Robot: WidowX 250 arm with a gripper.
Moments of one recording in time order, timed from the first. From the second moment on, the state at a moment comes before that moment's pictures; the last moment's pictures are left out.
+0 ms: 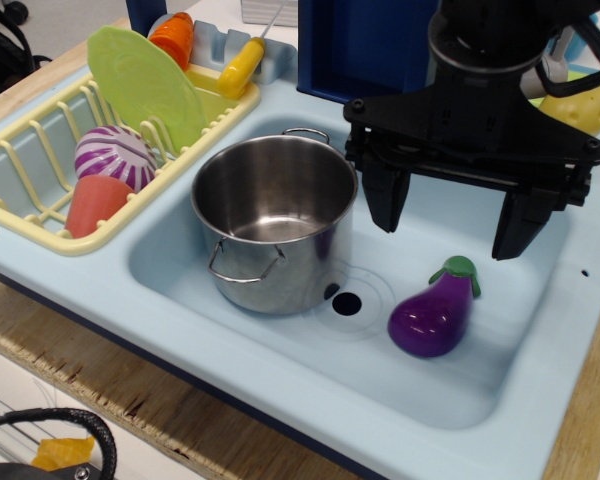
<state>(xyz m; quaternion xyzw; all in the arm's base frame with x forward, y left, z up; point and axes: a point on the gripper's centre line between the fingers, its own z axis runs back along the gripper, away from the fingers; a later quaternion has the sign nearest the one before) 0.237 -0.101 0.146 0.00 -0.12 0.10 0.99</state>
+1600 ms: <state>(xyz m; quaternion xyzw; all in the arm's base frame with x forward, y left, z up) 0.243 -0.098 0.082 -0.03 -0.02 0.24 0.97</state>
